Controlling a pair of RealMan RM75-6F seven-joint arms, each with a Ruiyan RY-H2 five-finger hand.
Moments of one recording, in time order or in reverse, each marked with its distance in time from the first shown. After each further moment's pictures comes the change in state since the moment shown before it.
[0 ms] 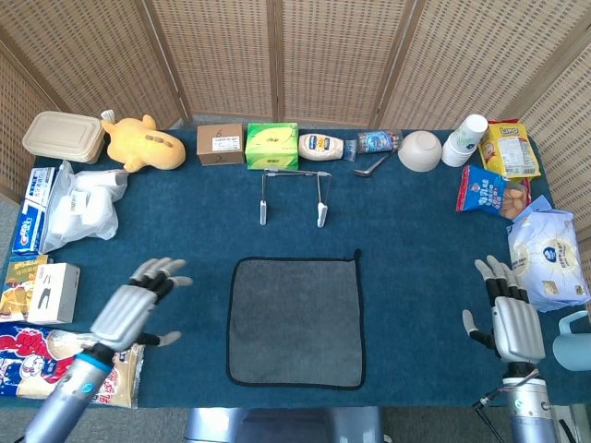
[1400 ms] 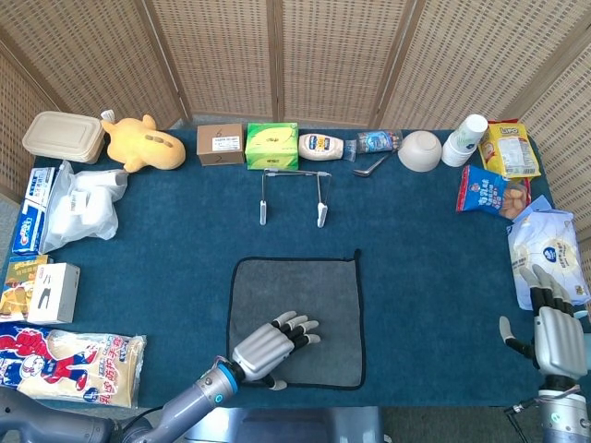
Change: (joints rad) left arm -0.358 -0.570 0.065 0.237 -0.251 -0.210 0.318; right arm -0.073 0.068 0.005 0.053 0.018 0.035 0.146
